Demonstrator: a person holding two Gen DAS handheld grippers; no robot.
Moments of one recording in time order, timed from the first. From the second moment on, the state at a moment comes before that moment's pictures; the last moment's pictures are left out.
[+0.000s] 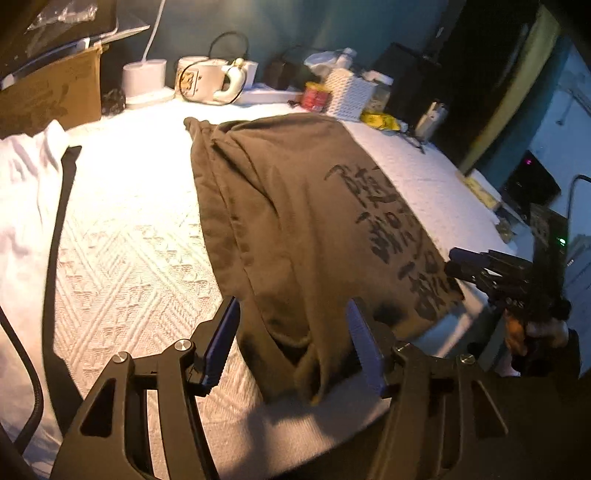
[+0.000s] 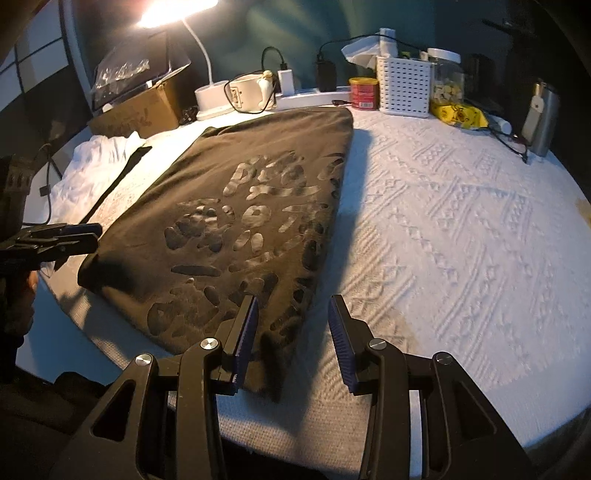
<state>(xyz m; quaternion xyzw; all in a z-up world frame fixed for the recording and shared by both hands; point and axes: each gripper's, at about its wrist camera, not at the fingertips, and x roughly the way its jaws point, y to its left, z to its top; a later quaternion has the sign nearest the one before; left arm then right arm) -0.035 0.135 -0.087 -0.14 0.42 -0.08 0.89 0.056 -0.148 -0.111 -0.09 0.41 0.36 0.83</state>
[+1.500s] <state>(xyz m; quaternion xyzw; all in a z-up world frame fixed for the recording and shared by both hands) 0.045 0.162 -0.056 -0.13 0.42 0.04 0.90 0.130 -0.135 -0.099 -0.11 0.45 0.39 0.80</state>
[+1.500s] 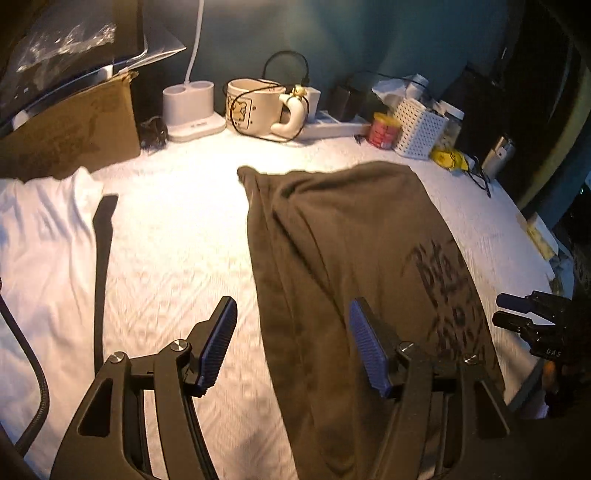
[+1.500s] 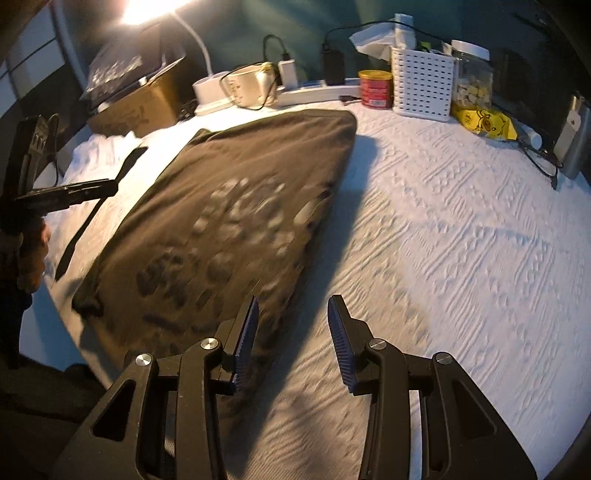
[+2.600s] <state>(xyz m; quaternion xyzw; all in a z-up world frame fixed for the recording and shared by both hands) 0.168 0.206 -0.095 -0.18 0.43 0.00 0.88 0.286 -0.084 -0.114 -0.06 0.46 0.35 0.81</state>
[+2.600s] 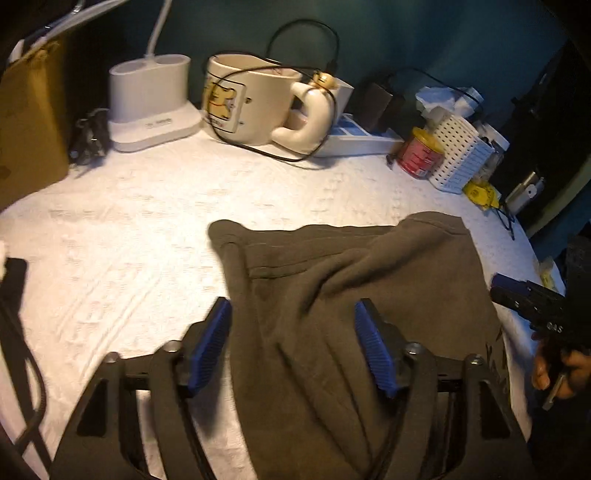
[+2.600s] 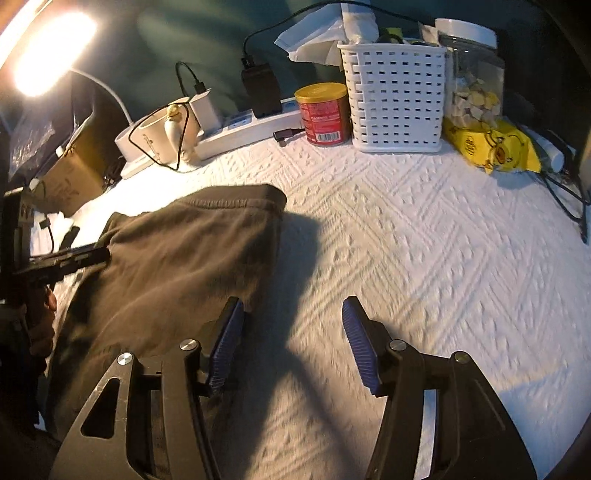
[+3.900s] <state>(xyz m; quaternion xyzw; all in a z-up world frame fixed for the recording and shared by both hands) 0.178 0.125 -0.094 -0.08 0.43 -0.08 0.90 0.268 -0.017 -0.121 -0.10 0.40 0.44 0.80</state>
